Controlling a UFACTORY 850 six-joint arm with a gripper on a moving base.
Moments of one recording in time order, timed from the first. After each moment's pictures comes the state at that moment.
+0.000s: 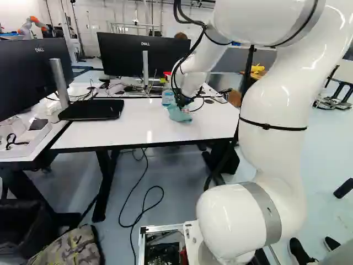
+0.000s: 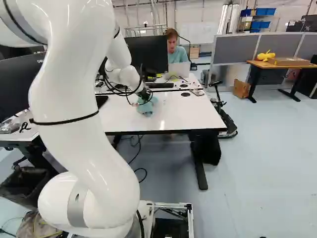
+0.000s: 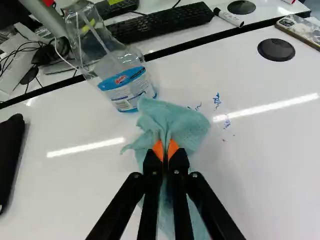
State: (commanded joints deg) arm 3.3 -17.4 -56.8 15.4 5.8 0.0
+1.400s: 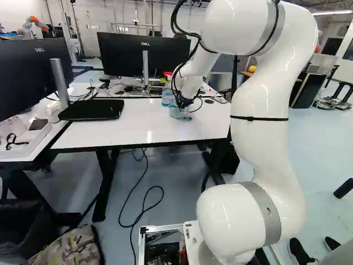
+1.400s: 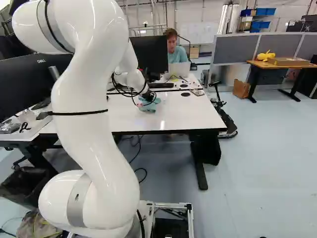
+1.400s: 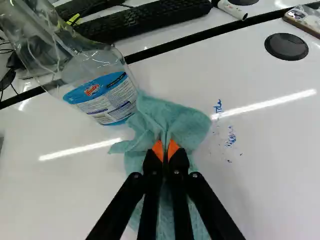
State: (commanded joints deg) arm 2.1 -25.3 -63.0 15.4 5.8 0.0
